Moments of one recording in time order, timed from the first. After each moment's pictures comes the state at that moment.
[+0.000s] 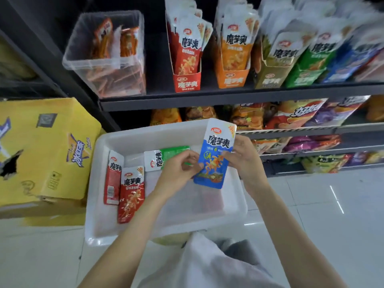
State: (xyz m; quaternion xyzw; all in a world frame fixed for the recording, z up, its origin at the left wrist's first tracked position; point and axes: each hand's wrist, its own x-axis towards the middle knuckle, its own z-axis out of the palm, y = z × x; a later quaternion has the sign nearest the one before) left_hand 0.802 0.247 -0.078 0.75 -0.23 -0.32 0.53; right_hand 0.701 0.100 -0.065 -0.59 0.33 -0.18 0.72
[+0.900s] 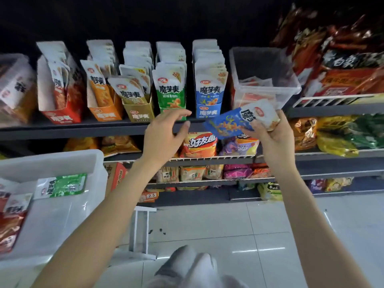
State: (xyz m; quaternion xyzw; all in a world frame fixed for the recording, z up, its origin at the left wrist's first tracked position) left_hand 0.690 -0.094 0.006 0.82 -0.43 0.10 0.37; right_hand 0.525 -0.269 0.022 -0.71 0.21 -0.33 0.58
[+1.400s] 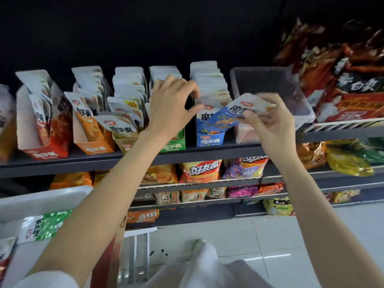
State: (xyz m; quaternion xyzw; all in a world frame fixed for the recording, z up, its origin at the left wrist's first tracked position) left_hand 0.787 -0.184 0.058 0.81 -0.50 0.23 0.21; right_hand 0.609 -0.320 0.047 -0.77 0.13 -0.38 0.49
